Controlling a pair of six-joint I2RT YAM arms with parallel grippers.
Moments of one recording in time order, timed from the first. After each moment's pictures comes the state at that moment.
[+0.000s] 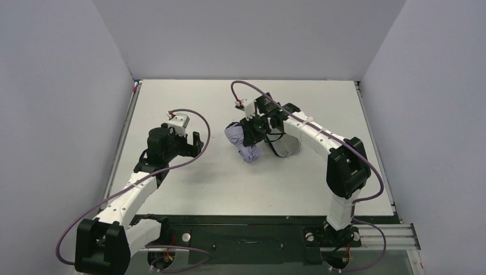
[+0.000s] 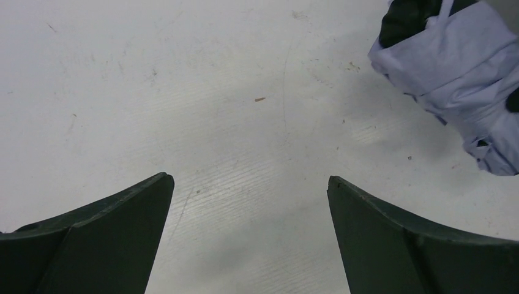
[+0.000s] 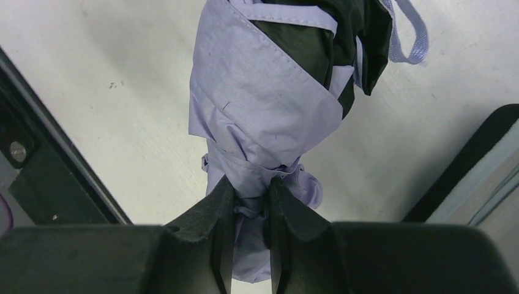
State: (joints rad) left arm -0.20 1.06 0.57 0.06 0.21 -0.01; right arm 0.58 1.82 1.53 -0.70 -0.42 -0.06
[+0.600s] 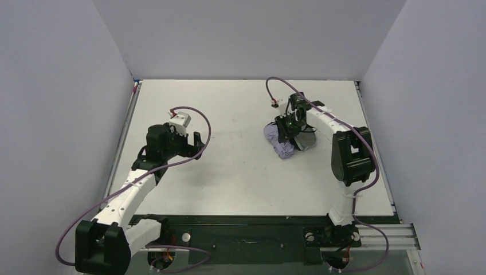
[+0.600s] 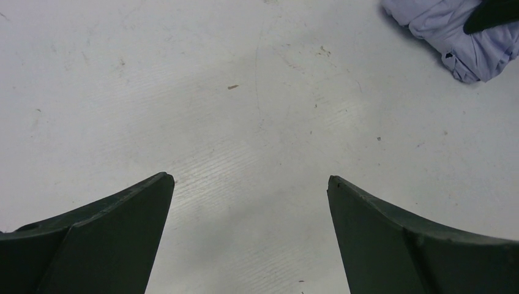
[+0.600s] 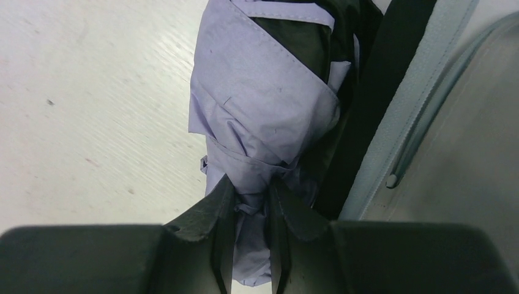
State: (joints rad) left arm -0.19 1.04 0.64 -0.08 0.27 -0.04; right arm 0.29 1.94 1.43 -0.68 -0.34 -0.20
